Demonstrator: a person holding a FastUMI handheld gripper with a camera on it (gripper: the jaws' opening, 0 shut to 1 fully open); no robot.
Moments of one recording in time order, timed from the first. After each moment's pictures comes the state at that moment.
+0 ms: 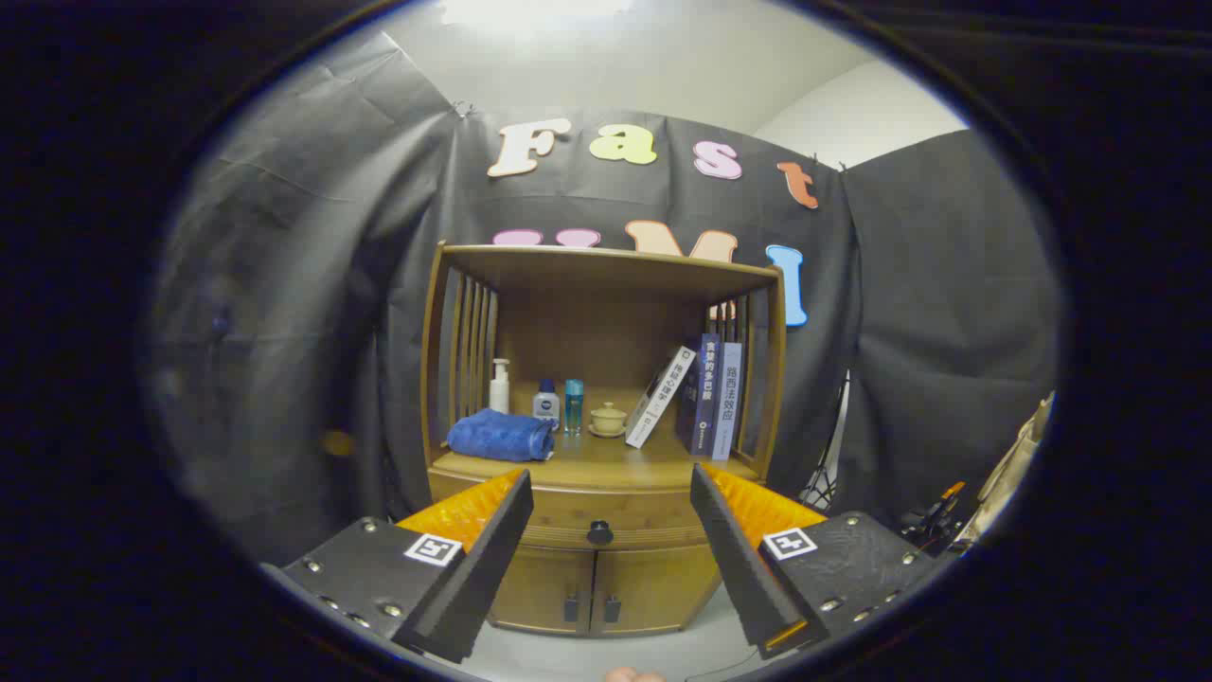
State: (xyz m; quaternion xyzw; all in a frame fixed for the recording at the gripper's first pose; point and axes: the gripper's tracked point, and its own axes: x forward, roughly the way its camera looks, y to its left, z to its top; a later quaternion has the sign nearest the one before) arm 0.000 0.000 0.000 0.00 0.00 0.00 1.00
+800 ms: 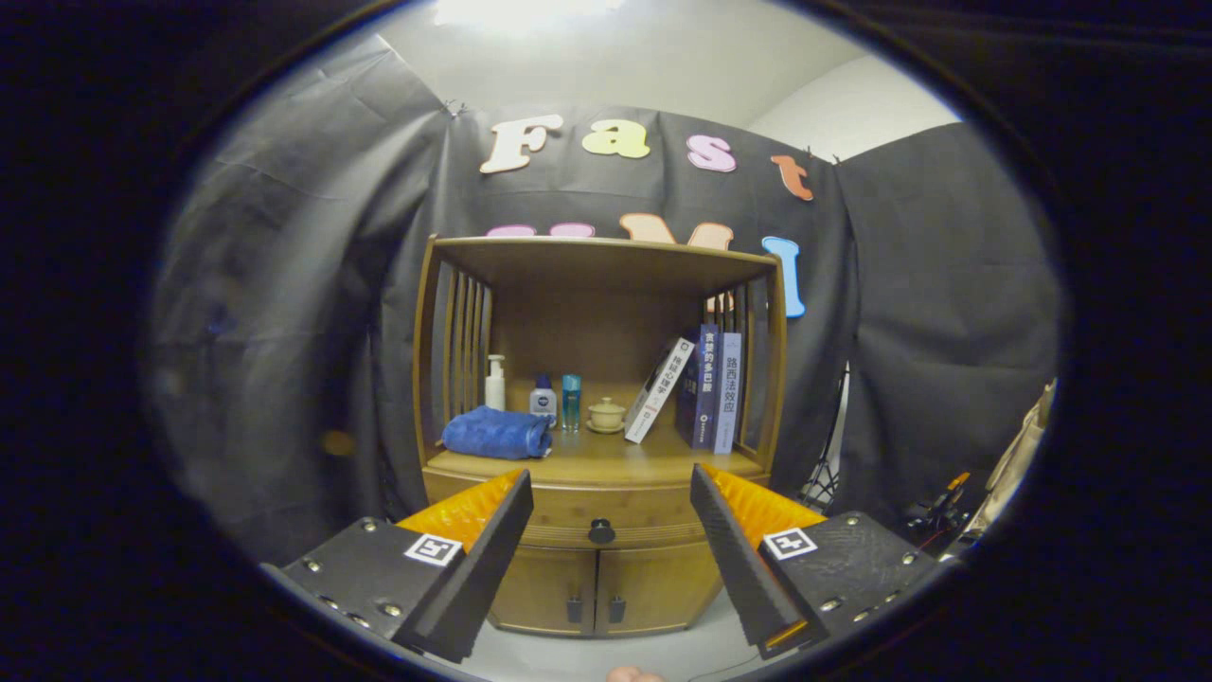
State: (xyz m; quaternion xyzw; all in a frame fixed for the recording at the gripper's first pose) arm 0.016 0.001 -0.016 0.02 0.00 -0.01 1.00
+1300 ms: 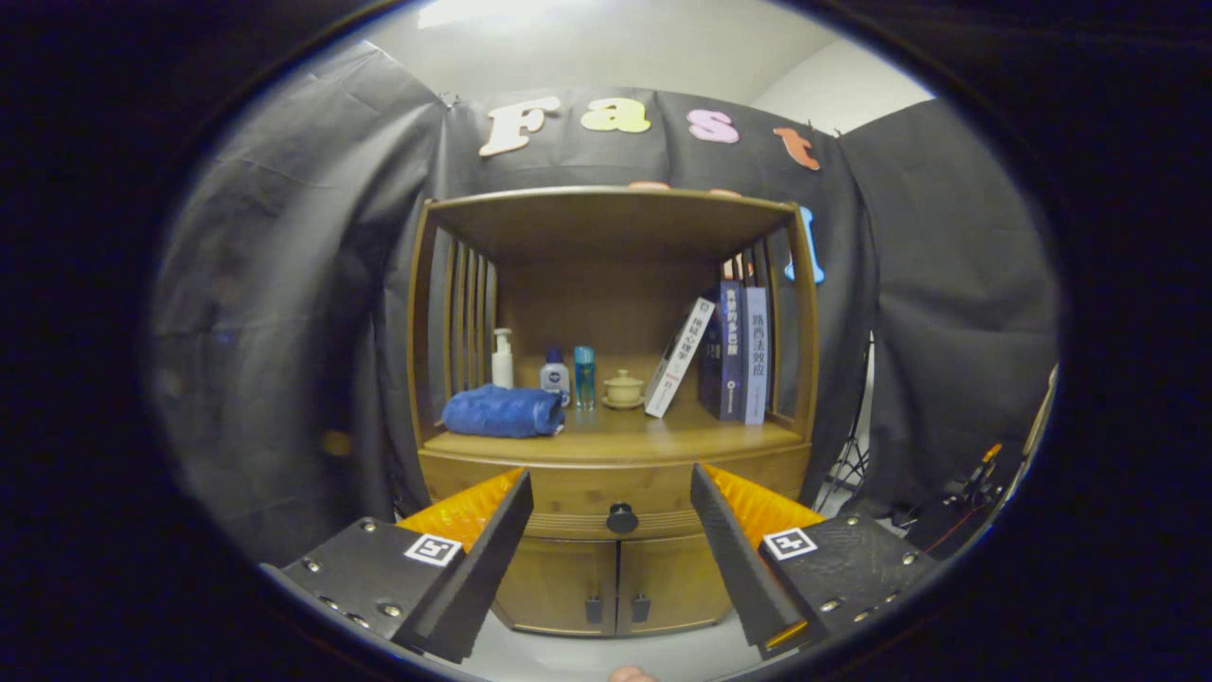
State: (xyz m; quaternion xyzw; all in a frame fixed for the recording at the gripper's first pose) arm 0.072 0.013 -0.094 0.03 0.03 0.02 1.00
